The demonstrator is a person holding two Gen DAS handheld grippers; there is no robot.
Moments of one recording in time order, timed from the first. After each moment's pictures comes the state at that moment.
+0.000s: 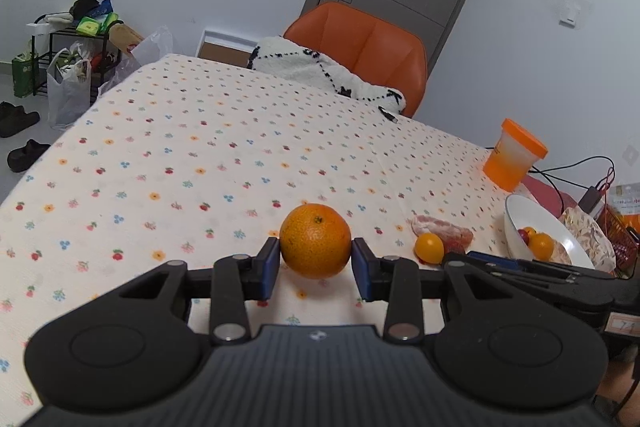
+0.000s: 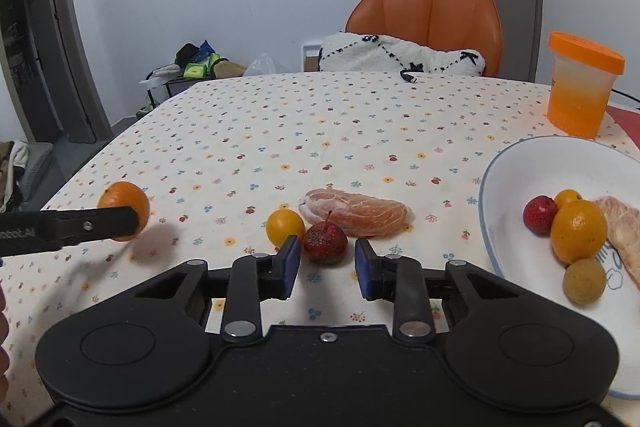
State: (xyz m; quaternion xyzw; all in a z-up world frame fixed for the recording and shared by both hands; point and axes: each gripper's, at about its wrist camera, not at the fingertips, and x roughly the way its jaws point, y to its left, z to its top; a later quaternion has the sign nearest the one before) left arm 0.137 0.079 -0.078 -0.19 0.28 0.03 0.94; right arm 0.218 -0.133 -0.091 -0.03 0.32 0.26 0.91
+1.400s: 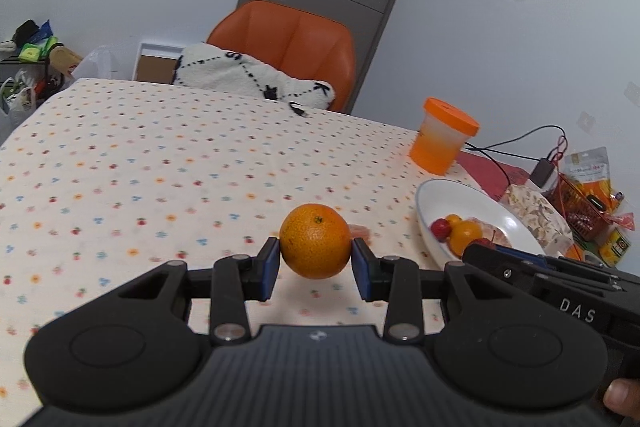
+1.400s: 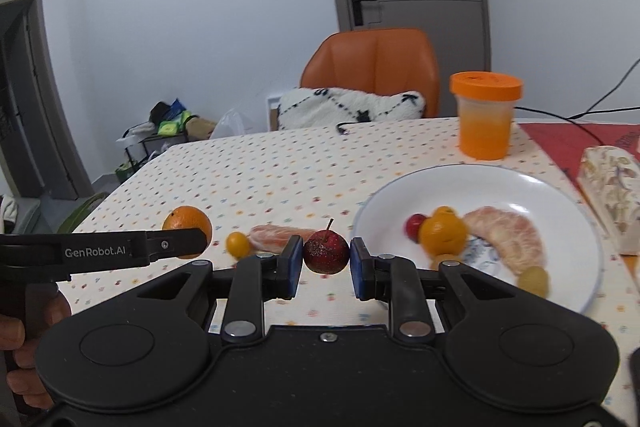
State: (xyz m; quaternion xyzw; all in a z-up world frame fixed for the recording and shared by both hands) left arm 0.159 -0.004 -0.057 -0.15 0.28 -0.05 0.95; right arm 0.173 -0.217 -0.046 0.03 0.26 0.21 0.94
